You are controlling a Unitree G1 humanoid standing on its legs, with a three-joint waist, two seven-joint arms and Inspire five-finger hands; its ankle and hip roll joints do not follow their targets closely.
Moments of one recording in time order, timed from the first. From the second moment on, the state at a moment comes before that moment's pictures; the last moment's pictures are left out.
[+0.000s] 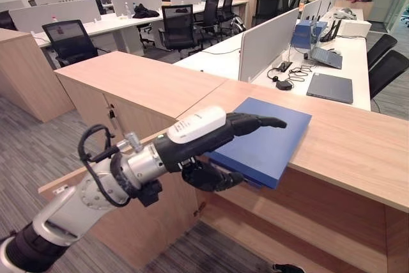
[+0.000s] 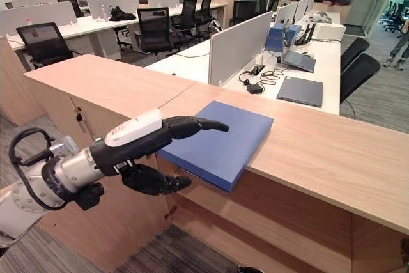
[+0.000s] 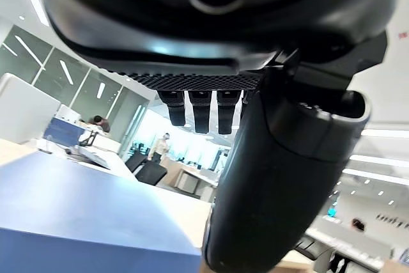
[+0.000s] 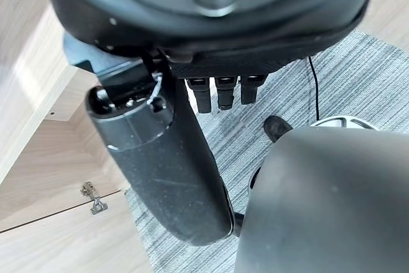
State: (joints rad) left arm -0.23 1.02 -0.28 -0.56 -0.06 -0.26 -0.25; right arm -0.06 -0.21 0.38 1.31 0.15 0.01 0.09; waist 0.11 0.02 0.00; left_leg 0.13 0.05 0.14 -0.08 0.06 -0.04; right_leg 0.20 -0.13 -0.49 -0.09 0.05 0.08
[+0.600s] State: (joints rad) left arm -0.15 1.00 -0.28 -0.43 0.42 -0.29 -0.19; right arm -0.05 -0.21 0.38 1.31 0.13 0.01 0.07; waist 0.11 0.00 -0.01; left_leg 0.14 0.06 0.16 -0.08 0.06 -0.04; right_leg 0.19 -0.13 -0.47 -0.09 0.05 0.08
